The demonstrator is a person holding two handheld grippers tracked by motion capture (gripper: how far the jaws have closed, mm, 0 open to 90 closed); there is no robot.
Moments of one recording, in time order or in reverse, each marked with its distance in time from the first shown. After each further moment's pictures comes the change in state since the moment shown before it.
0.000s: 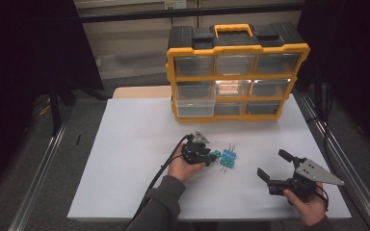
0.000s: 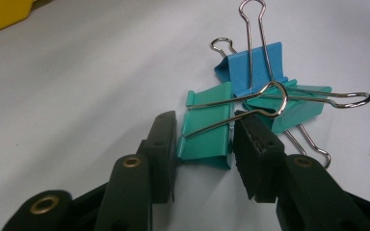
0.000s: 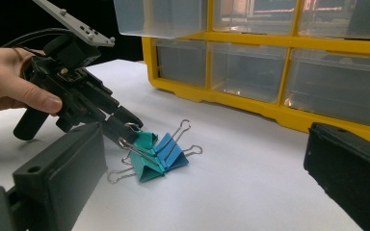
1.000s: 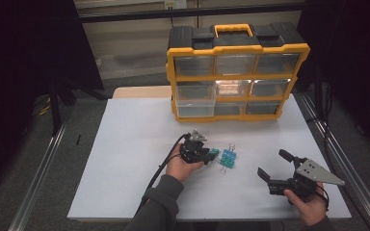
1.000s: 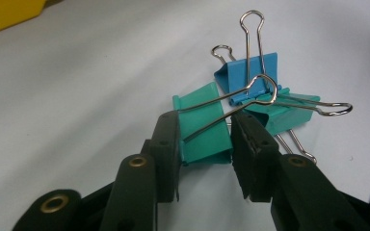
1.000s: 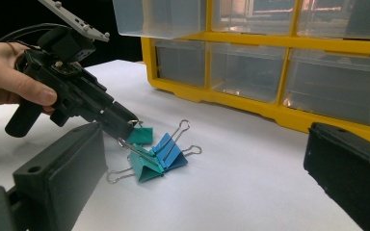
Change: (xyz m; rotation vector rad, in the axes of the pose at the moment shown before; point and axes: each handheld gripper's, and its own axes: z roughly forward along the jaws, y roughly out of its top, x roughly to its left) left arm 0.001 0.002 -0.010 -0.013 -0.007 -0.054; right arm -0.001 0.000 -0.001 0.004 0.007 0.001
